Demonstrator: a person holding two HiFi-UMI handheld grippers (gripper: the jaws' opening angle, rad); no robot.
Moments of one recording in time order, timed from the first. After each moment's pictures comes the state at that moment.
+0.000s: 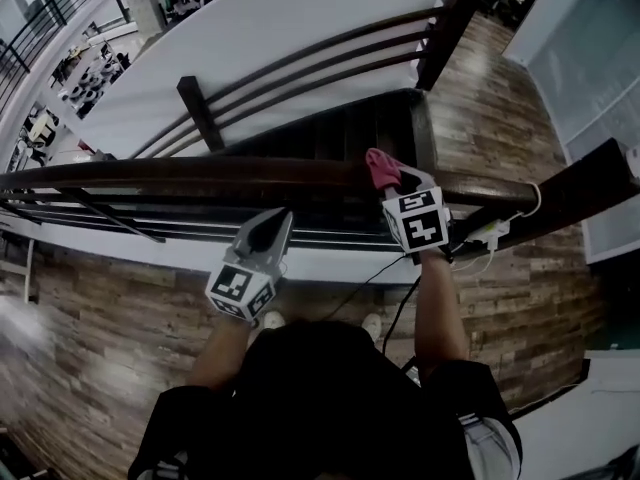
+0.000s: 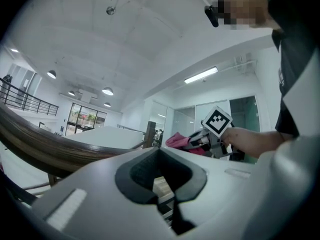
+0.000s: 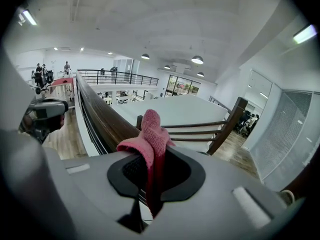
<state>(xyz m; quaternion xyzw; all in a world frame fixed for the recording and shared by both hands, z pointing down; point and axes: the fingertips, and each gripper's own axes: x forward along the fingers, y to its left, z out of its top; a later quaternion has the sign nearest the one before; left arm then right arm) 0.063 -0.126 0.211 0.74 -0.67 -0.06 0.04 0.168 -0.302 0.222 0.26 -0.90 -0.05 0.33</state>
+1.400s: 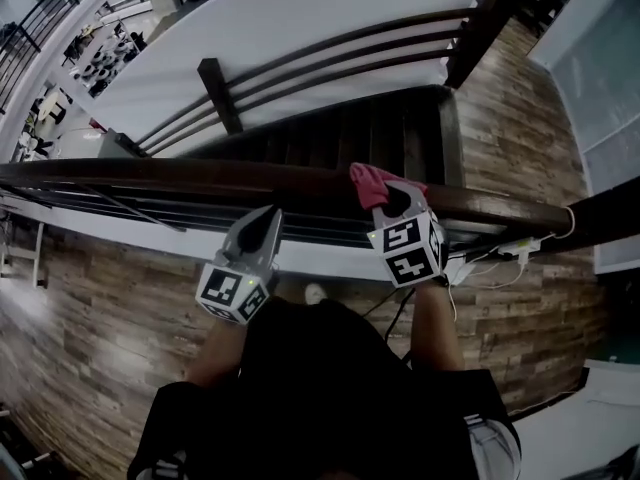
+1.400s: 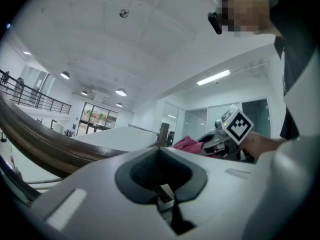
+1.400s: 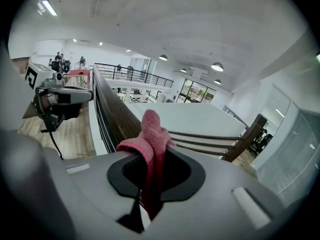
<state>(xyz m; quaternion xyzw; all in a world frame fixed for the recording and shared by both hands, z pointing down) -0.050 -0.076 0.203 0.70 -0.71 -0.08 0.05 0.056 -0.210 0.220 0.19 -0.91 -0.10 0.35</state>
